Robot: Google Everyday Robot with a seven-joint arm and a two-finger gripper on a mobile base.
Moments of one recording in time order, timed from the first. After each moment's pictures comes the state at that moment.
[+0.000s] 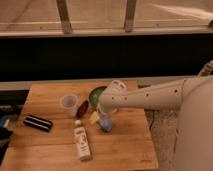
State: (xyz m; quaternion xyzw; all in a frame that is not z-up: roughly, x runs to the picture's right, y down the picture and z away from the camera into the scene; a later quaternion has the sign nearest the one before) arm -0.017 0.162 0.806 -0.28 0.06 0.50 0.82
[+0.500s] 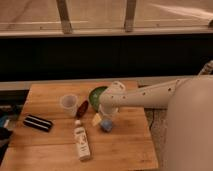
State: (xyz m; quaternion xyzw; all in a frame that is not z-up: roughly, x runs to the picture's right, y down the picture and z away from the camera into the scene) arm -0.009 0.178 0.826 -0.30 0.09 0.51 0.80
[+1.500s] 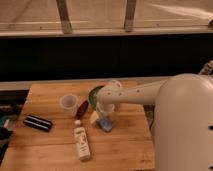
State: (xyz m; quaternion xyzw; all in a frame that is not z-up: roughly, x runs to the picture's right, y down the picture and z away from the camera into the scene) arm -0.028 0.170 0.858 -0.32 0.08 0.50 0.80
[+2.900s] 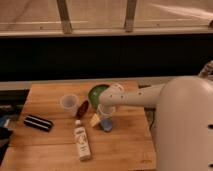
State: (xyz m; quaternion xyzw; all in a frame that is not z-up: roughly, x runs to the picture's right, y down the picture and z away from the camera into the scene) arm -0.026 0.188 0.862 -0.33 0.06 0.48 0.81
